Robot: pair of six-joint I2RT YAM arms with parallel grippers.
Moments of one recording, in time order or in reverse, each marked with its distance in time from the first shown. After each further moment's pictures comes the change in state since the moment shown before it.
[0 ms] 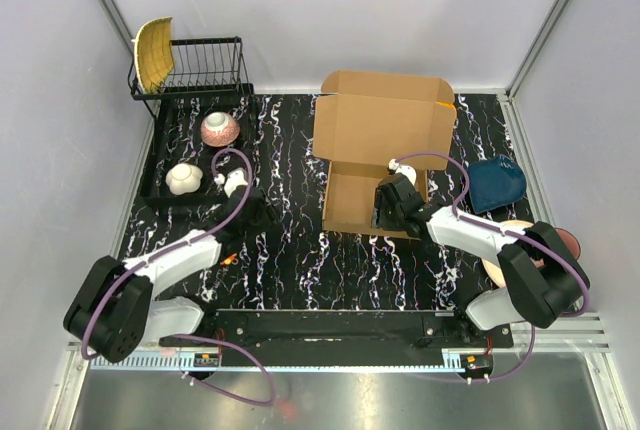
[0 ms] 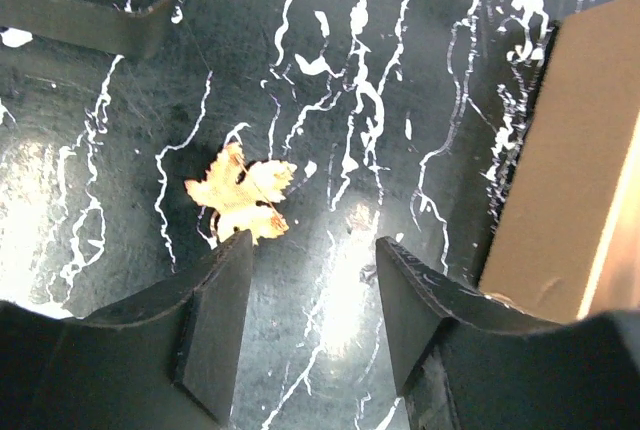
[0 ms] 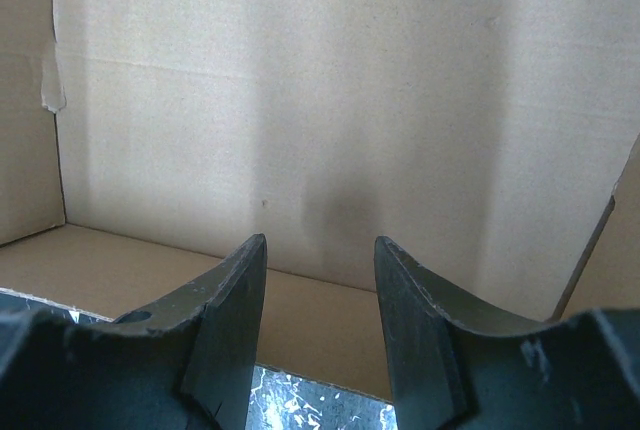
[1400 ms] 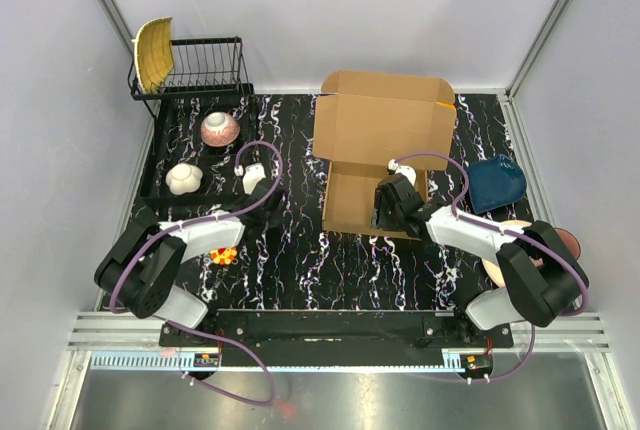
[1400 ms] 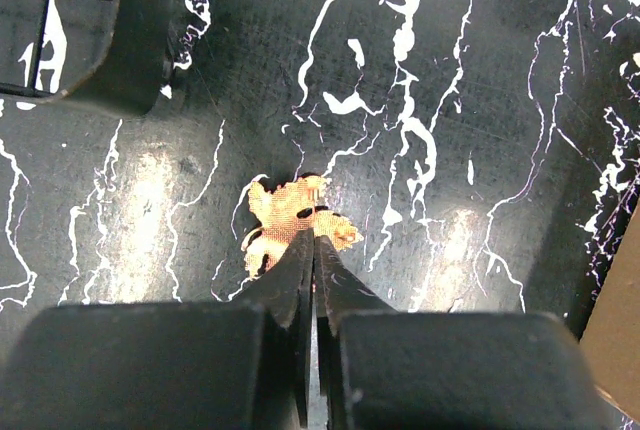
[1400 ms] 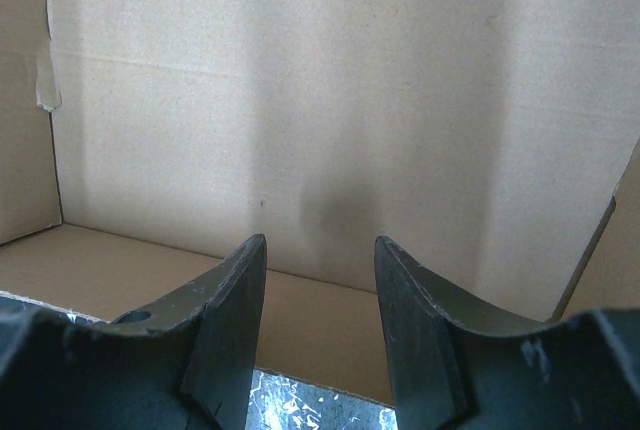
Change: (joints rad) left arm -0.075 0.292 0.150 -0.023 -0.192 0.093; right arm 0.000 0.007 0.000 0.001 -0.004 -0.001
